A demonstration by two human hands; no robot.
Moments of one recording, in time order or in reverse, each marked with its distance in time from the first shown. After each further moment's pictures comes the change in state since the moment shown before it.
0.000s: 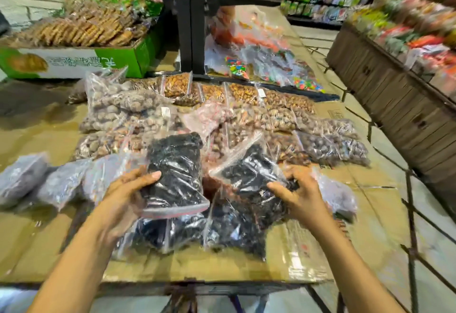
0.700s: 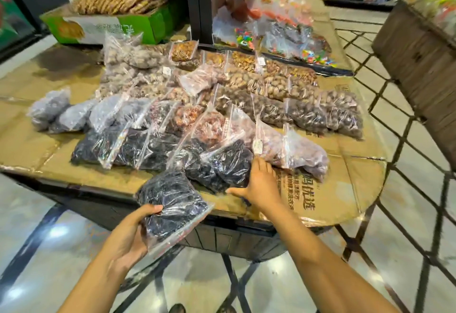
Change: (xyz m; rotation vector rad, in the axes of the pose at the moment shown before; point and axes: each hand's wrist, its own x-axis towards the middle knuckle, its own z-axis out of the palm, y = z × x) left_hand -0.158 -0.173 0.074 -0.246 0.220 -0.269; right_hand -0.087 0.076 -0.014 -0.601 -0.512 0.119
